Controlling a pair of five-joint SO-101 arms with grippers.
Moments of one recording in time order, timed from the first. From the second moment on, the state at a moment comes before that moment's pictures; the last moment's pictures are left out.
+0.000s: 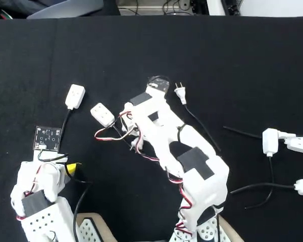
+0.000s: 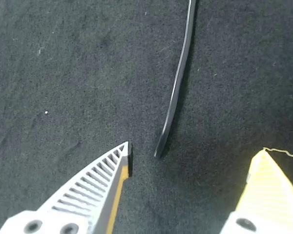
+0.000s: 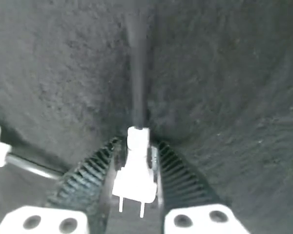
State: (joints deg) left arm -32.2 -102.1 96.0 65.7 -33.1; right arm -31.4 20.0 14.6 65.0 -53.8
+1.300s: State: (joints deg) left arm -32.2 -102.1 96.0 65.7 -33.1; right arm -24.1 25.8 4.6 80.3 17.6
